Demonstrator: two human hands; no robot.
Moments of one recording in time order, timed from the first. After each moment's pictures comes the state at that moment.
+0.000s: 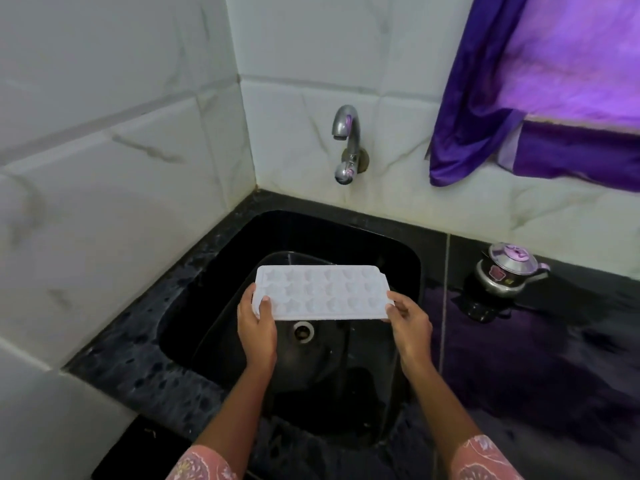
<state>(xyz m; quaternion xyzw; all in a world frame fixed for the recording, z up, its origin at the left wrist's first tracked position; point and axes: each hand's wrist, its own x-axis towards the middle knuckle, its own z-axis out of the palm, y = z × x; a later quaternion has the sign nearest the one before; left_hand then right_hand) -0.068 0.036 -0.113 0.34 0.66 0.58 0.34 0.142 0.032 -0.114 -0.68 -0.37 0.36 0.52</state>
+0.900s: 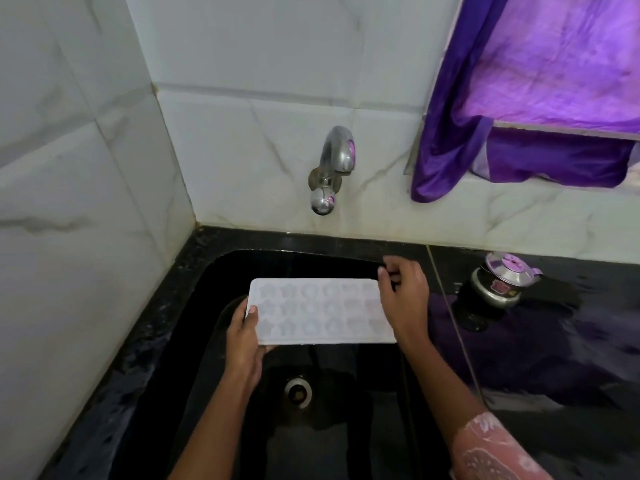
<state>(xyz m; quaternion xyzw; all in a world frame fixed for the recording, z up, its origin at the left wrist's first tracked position) -0.108 0.191 -0.115 0.27 0.50 0.50 0.65 0.096 0.145 -0.059 -0.76 -0.44 0.06 0.48</state>
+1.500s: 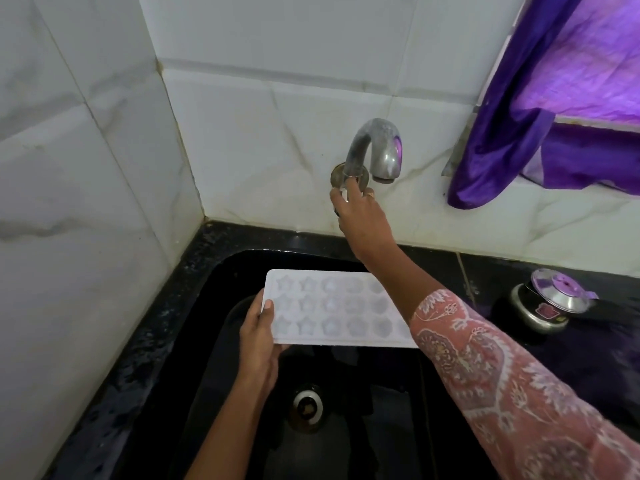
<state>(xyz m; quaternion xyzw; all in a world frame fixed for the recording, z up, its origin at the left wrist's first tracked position) -0.097 0.225 -0.118 0.26 0.49 0.52 0.65 0.077 0.307 -0.023 -0.69 -0.70 -0.15 0.09</state>
